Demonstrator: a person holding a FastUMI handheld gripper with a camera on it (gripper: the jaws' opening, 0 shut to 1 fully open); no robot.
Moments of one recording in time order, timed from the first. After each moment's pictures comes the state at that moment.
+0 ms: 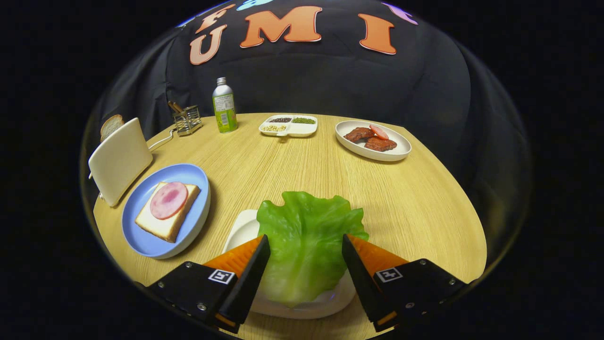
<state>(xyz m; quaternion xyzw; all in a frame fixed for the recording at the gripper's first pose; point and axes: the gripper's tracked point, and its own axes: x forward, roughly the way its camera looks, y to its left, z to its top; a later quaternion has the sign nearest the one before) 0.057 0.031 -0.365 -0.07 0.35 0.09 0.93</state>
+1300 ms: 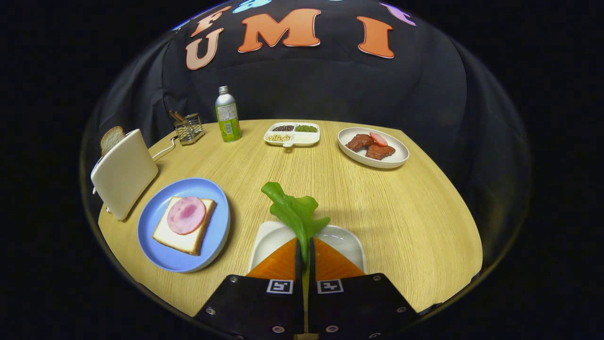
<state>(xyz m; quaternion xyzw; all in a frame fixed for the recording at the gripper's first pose) 0.050 0.055 -0.323 -0.06 0.34 0.07 0.94</state>
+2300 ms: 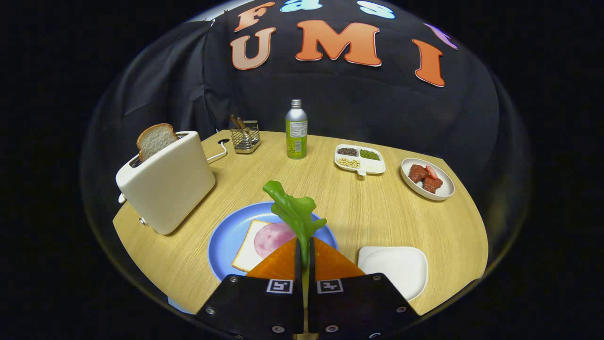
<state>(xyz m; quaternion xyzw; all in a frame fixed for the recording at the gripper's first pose) 0.030 0.207 -0.287 -0.09 0.32 0.17 0.93</state>
